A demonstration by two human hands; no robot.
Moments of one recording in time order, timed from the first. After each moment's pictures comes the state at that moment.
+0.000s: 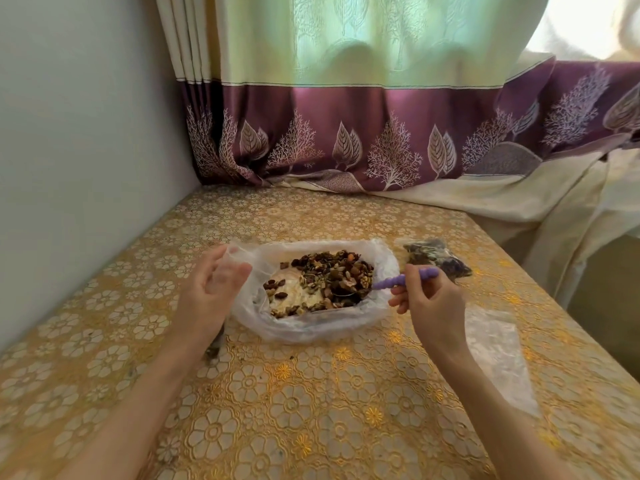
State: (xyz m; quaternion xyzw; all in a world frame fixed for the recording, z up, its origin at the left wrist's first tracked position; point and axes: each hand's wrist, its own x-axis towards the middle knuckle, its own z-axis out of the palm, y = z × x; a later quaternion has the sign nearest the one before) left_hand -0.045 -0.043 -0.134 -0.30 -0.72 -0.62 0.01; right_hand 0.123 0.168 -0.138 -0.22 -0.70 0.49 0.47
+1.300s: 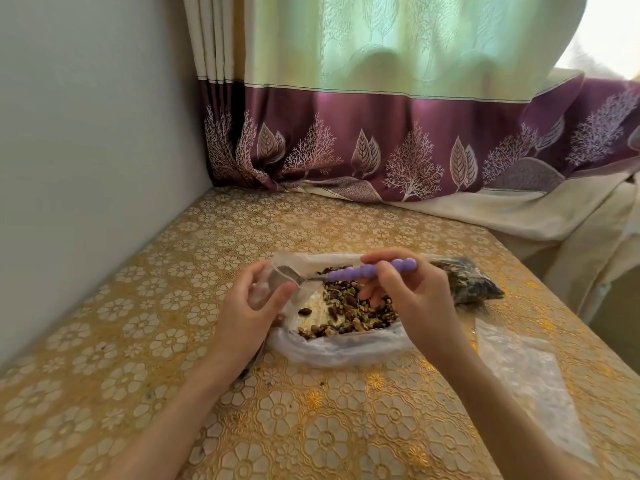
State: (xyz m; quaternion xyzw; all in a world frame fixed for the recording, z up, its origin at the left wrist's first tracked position) left_hand -0.060 -0.031 -0.142 -0.32 -0.71 -0.63 -0.04; right_hand 0.081 0.120 -0.089 -0.04 -0.74 0.55 0.40
